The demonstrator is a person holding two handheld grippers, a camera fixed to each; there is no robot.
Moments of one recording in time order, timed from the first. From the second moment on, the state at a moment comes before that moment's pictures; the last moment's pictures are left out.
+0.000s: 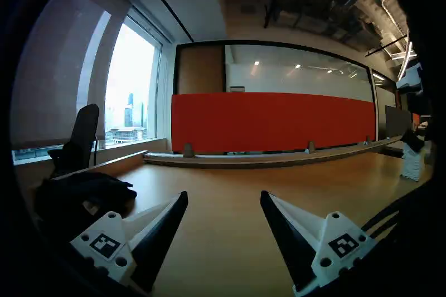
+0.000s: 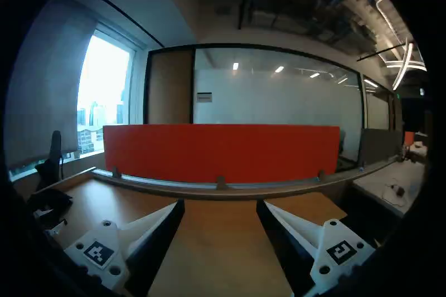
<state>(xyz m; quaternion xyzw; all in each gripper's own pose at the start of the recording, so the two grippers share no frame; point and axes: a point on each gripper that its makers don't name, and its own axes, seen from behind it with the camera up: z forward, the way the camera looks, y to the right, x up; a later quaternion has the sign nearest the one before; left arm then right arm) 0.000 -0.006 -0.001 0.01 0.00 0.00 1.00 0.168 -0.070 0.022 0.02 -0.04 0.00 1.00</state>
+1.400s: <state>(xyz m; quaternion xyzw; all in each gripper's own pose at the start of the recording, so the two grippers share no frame) 0.000 -0.006 0.000 0.01 0.00 0.00 1.00 0.090 0.001 0.011 -0.02 0.01 0.02 1.00</state>
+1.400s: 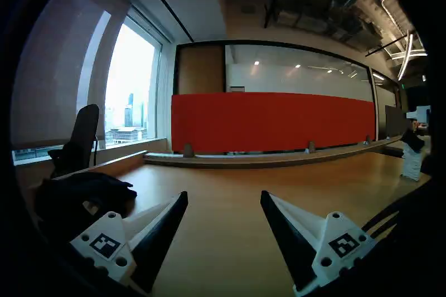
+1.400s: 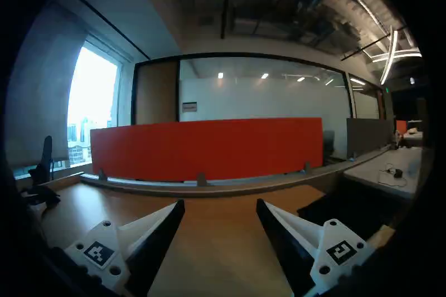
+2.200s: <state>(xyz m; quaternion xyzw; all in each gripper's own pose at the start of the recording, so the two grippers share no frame) 0.000 -0.006 0.000 0.01 0.00 0.00 1.00 0.014 0.012 0.001 -0.01 0.01 0.01 1.00</state>
